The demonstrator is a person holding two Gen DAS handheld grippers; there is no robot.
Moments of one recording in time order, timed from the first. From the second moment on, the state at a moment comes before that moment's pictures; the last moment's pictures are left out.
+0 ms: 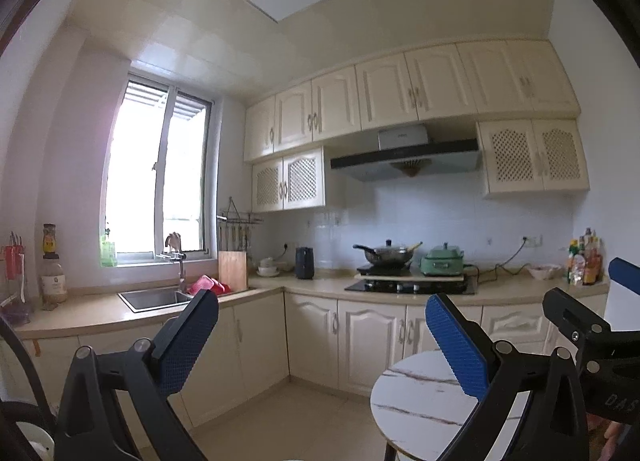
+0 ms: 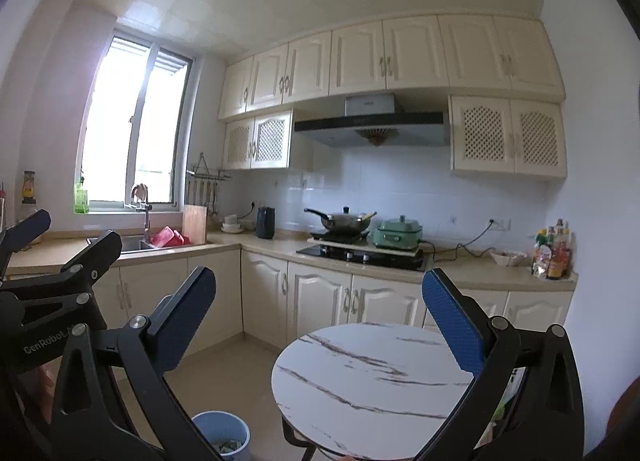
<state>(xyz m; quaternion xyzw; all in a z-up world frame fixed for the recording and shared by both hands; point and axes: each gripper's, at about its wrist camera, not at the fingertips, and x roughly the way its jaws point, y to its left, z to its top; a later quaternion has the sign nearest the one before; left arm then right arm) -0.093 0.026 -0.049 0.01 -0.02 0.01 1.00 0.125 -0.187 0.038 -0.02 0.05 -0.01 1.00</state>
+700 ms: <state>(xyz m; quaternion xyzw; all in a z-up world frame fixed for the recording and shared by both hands) -0.010 -0.023 -0.004 0.02 0.04 -0.02 1.00 0.147 -0.210 0.019 -0.01 0.08 -0.06 0.99</state>
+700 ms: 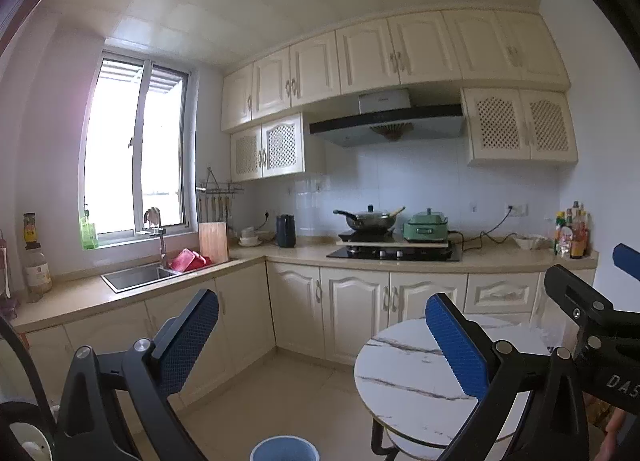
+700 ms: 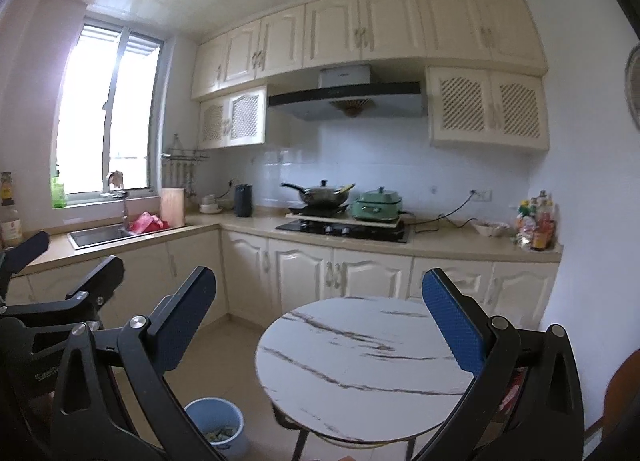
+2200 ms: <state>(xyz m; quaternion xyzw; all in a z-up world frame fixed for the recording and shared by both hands) -0.036 -0.022 -0.061 0.01 0.00 0.01 1.00 0.138 -0.205 0.022 -0.01 0.05 -0.06 1.00</state>
